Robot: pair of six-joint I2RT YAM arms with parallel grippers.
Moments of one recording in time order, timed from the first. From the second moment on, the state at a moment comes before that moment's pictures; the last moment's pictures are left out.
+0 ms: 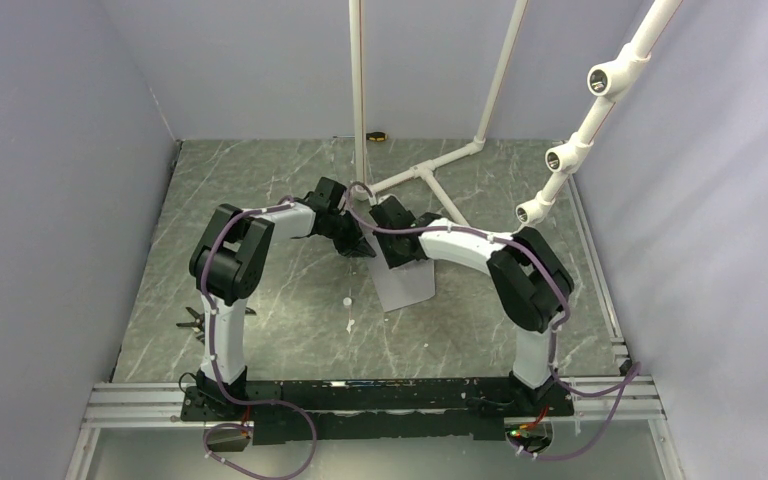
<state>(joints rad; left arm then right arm) -0.45 2.08 1.30 -0.27 0.47 -0.91 0.73 1.87 1.23 -0.41 0.17 0.27</state>
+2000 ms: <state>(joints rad) -0.45 2.08 1.30 -0.25 0.49 -0.89 0.73 1.95 1.33 -0.42 0.23 0.26</state>
